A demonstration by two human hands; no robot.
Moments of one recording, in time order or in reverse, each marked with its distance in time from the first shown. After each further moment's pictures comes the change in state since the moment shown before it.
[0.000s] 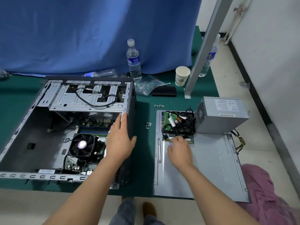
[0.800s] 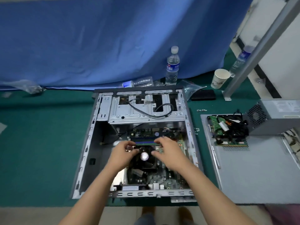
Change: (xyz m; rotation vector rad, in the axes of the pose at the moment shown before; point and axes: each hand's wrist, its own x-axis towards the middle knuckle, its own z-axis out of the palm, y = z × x) left_hand 0.036 -0.200 -0.093 -0.425 -0.277 -0.231; right_hand -0.005 -0.249 0.036 0.286 -0.224 -0.194
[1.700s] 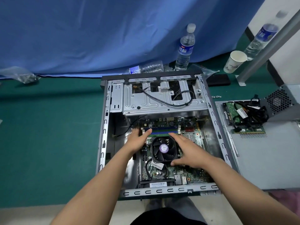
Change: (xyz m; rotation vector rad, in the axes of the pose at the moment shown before) left_hand 0.070 -0.050 0.003 -0.101 -0.270 -0.186; right_hand 0.013 0.027 0.037 -0.155 -0.231 0.064
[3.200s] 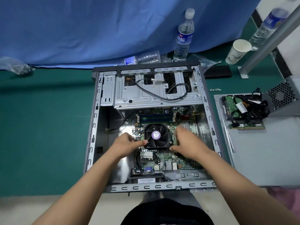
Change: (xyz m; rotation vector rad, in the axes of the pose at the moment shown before) left_hand -0.036 -0.002 -0.007 0.181 -0.004 -0.022; right_hand -0.006 -0.005 -0.023 -0.105 0.048 0.137
